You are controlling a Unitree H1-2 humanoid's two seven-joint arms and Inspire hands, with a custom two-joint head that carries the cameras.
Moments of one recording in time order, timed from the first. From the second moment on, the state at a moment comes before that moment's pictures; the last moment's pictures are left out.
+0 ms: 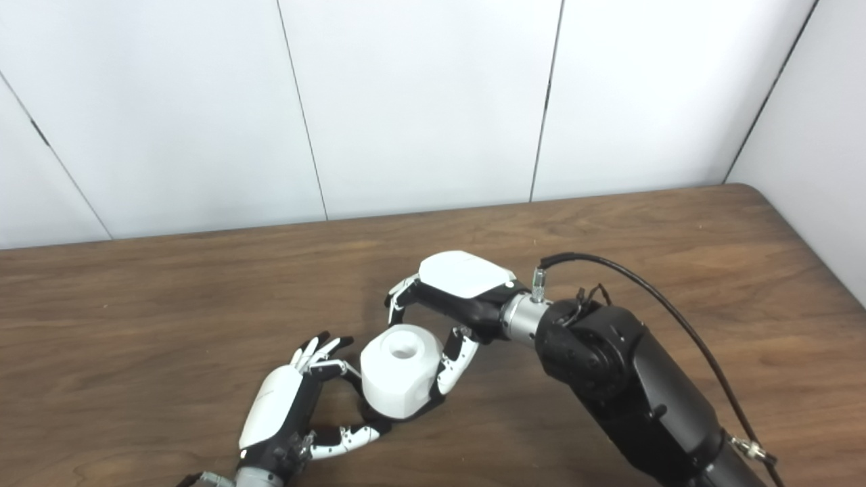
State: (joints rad) left arm 0.00 0.07 -0.37 -0.14 0.70 0.10 0.02; right arm -0.43 -0.43 0.37 -0.38 -0.69 0.22 0.71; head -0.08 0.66
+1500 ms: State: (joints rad) left arm -0.02 0.10 -0.25 -0.16 0.55 0.10 -0.08; right arm -0.30 -0.42 0.19 -0.40 -0.46 0.27 0.59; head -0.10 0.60
